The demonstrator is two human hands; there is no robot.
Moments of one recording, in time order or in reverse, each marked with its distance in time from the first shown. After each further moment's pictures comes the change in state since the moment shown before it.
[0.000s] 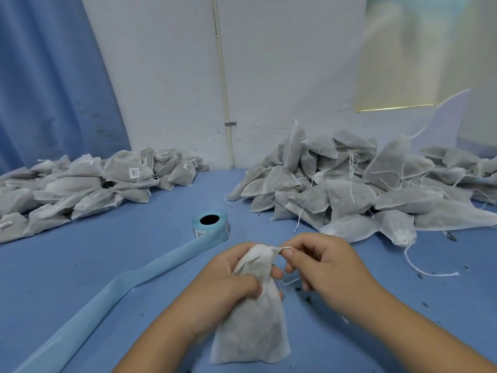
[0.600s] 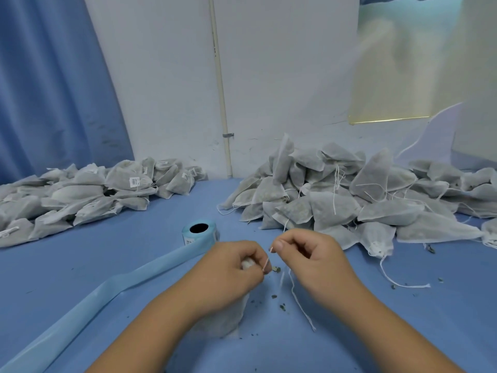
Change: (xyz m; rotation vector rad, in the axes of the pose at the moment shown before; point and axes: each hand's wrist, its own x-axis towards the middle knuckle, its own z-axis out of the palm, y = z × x) left_hand 0.015 0.043 0.041 0.776 0.159 0.031; right_hand 0.002 -0.008 -0.030 0.074 0.036 -0.155
